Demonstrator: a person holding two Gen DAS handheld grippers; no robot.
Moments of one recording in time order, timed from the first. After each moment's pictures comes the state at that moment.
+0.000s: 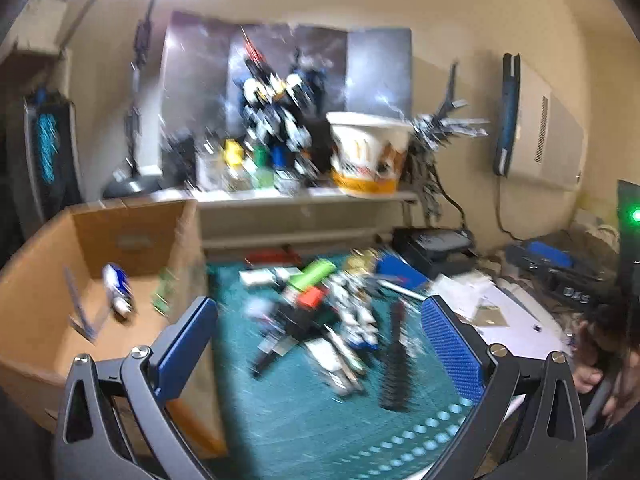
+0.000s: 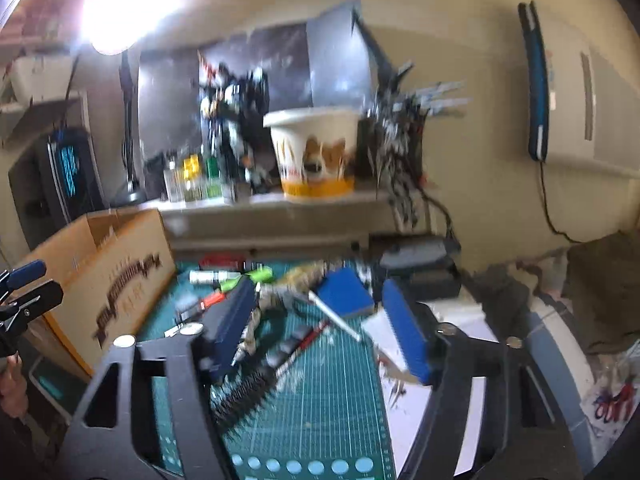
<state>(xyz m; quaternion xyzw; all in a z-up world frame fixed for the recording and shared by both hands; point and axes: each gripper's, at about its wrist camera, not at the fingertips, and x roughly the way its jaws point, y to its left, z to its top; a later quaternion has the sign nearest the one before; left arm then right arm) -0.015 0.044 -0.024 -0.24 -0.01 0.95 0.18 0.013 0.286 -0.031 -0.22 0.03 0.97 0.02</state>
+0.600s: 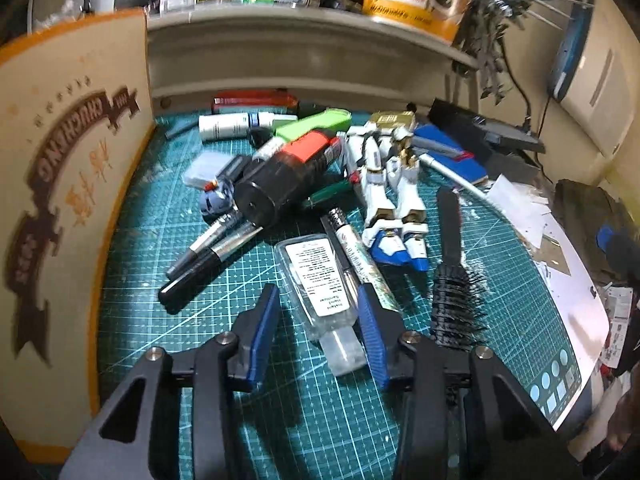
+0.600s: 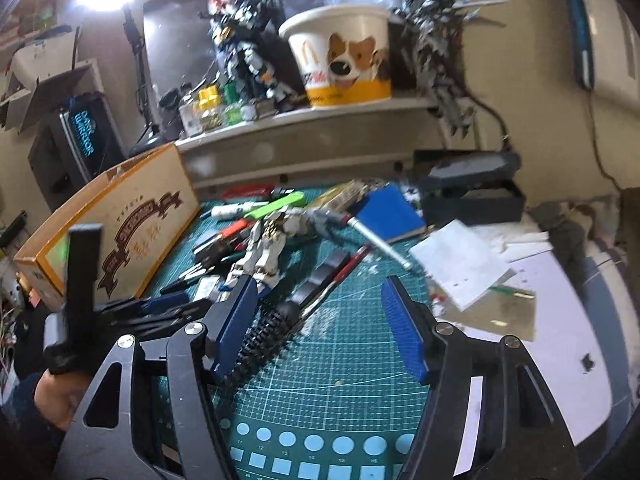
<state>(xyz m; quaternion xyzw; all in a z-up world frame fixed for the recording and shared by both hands) -0.120 0.084 -0.144 -0.43 -0.02 0.89 0.15 -0.023 0.288 -0.104 -0.32 0.07 0.94 -0.08</state>
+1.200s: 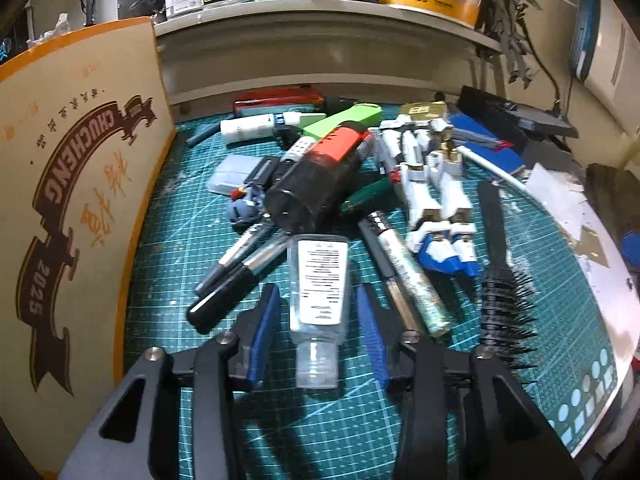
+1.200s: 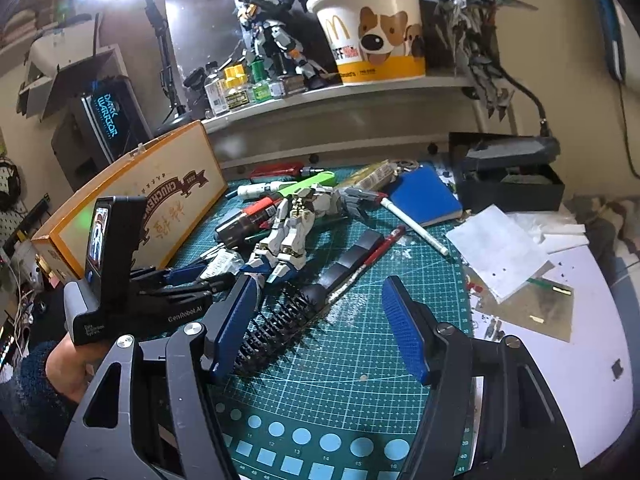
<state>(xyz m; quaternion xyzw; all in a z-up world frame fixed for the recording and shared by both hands) -0.129 0.083 -0.148 -0.43 0.03 0.90 0.10 -0.030 0.280 -0.118 -0.33 0.07 0.93 -0.13</state>
